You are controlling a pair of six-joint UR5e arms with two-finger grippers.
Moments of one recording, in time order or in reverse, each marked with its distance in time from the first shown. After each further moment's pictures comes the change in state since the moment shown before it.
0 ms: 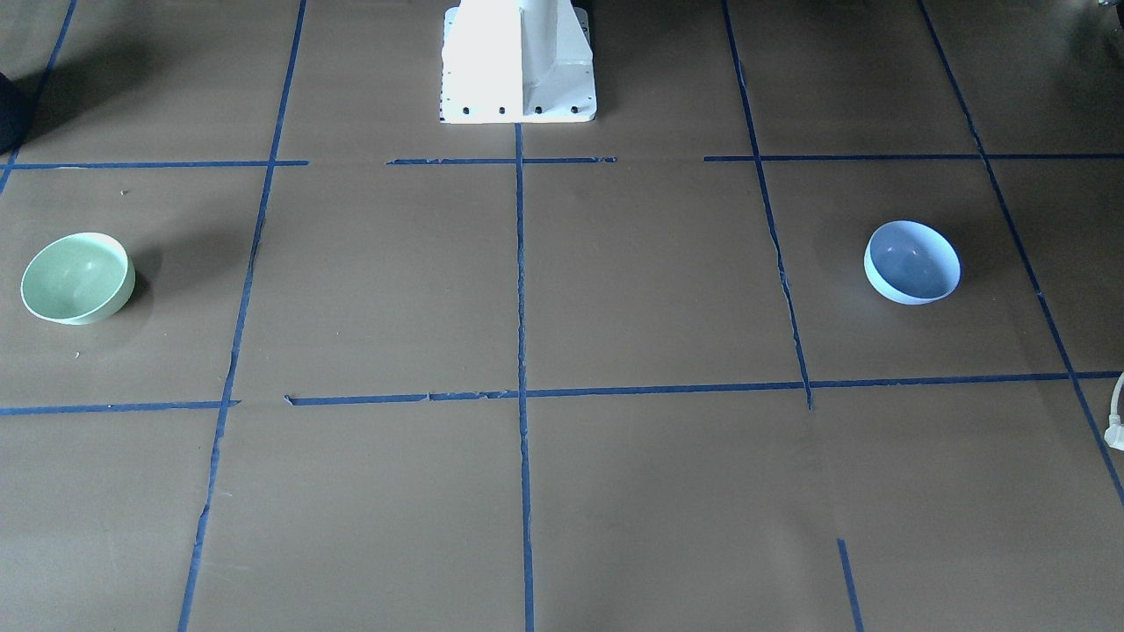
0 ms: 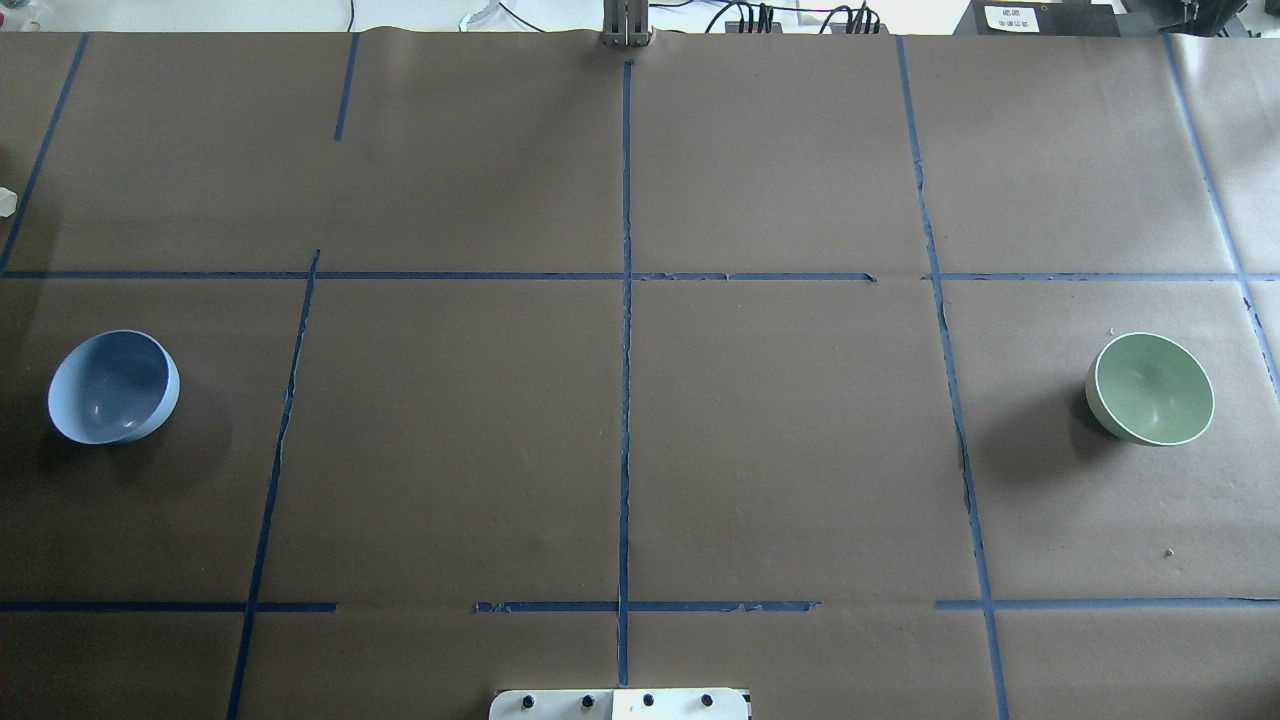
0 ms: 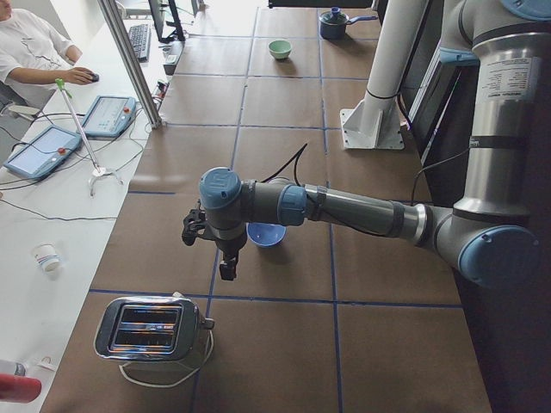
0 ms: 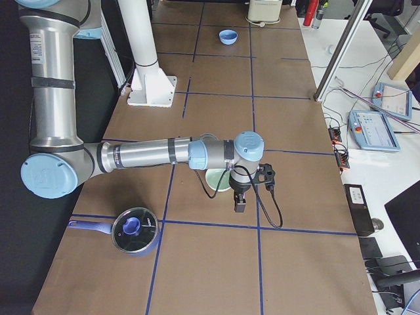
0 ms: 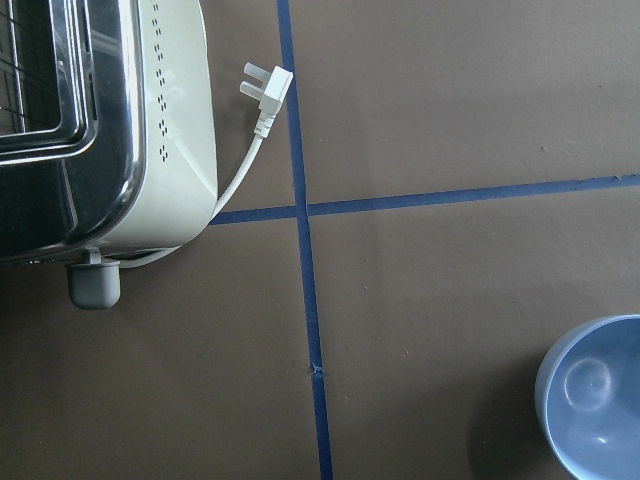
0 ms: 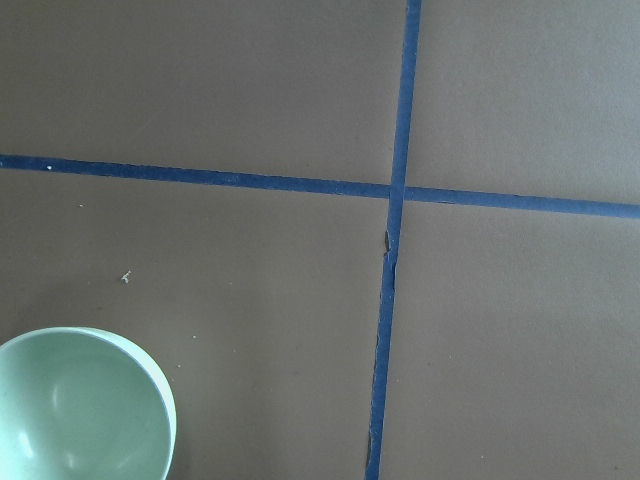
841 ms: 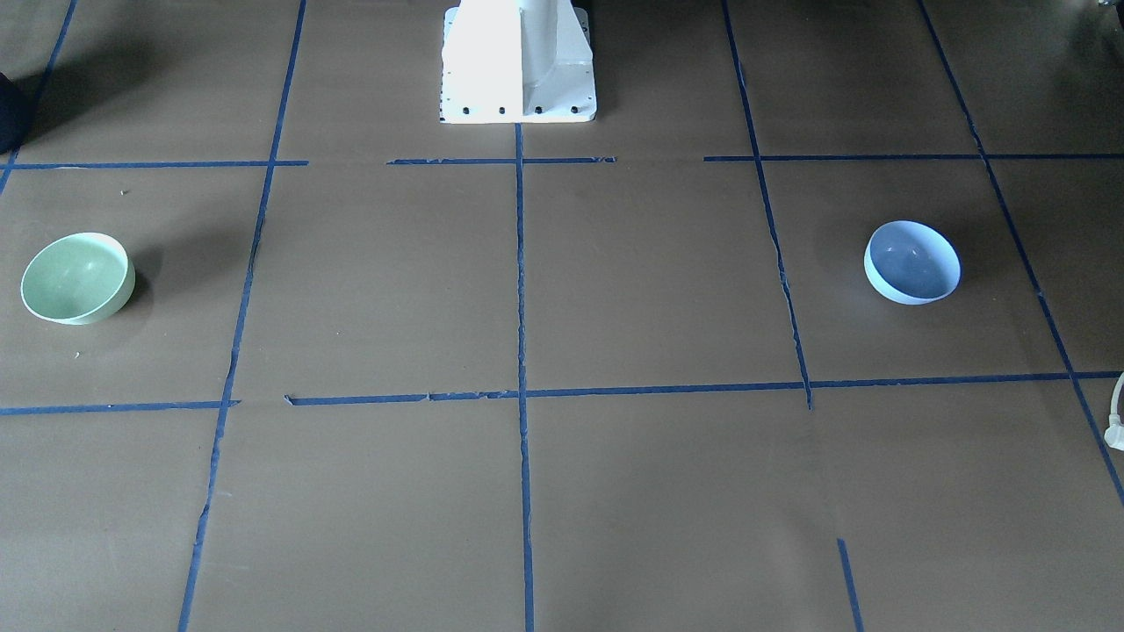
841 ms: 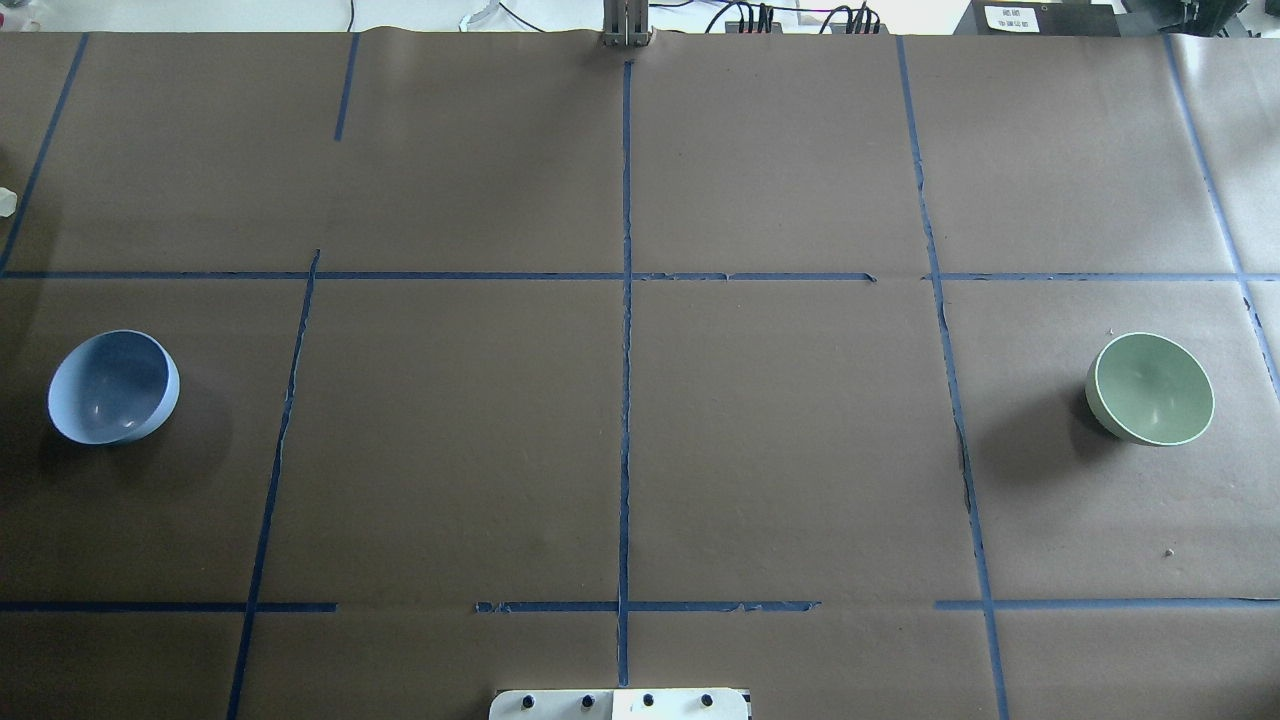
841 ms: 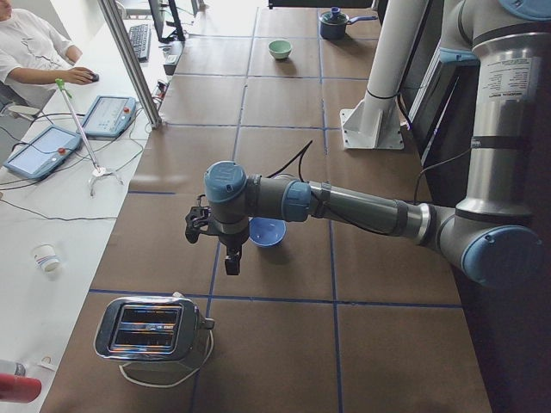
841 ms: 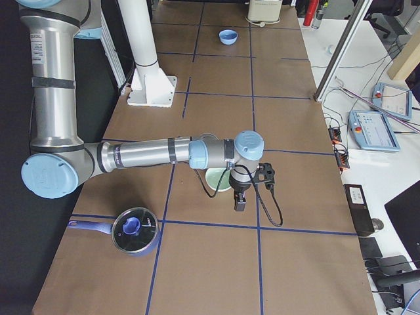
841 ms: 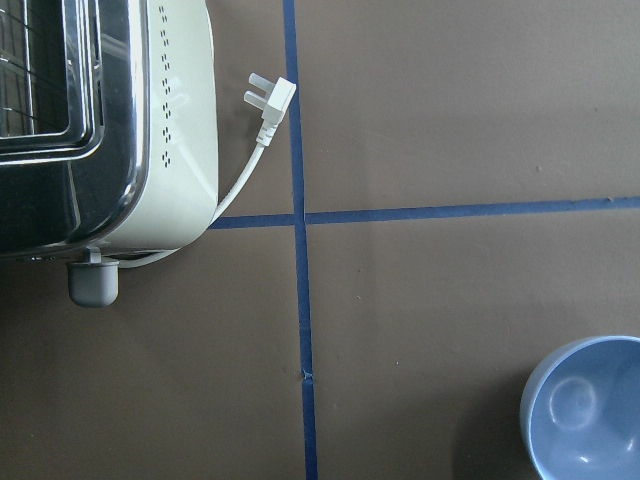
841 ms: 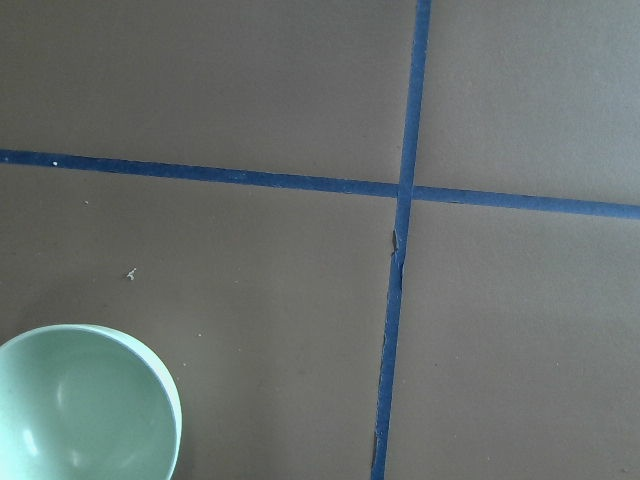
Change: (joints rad) left arm 0.011 0.017 -0.036 -0.012 0.003 -0.128; right arm -0.012 0.000 0.003 0.001 0.002 0.000
